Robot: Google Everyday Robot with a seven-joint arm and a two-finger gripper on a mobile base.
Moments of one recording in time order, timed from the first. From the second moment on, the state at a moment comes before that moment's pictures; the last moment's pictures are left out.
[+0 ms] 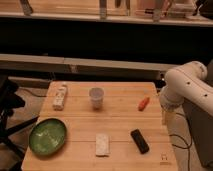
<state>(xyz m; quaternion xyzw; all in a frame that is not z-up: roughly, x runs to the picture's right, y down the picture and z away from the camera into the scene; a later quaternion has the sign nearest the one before) 0.288 0.108 0.682 -0.28 0.02 0.02 0.96</state>
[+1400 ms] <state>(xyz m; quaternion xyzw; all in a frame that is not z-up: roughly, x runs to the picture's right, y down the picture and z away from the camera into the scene) 0.278 0.179 0.695 -0.29 0.02 0.00 0.96</state>
